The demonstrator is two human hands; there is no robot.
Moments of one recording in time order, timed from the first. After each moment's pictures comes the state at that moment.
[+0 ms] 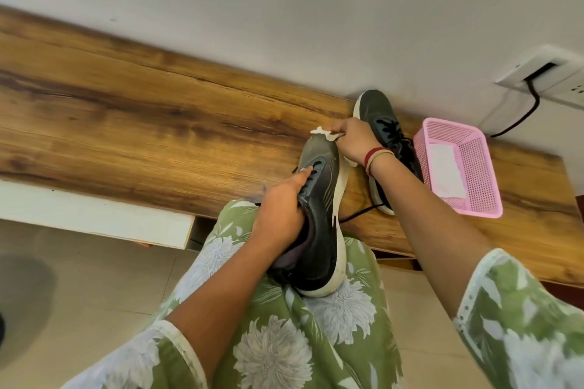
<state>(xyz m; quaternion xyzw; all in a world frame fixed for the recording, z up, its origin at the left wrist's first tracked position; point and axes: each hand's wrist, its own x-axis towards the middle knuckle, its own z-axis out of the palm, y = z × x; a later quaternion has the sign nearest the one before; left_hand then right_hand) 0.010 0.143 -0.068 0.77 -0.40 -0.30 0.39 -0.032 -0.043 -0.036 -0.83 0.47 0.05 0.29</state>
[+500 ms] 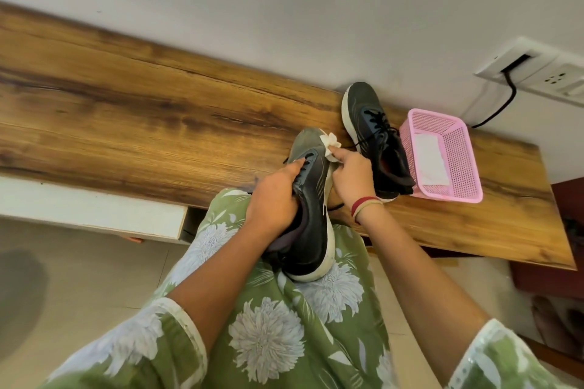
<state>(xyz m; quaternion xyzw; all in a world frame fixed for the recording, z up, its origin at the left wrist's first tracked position) 0.007 0.142 -0.063 0.79 -0.44 -0.27 0.33 -0.085 0.029 -0.047 -0.78 0.55 -0.08 0.30</state>
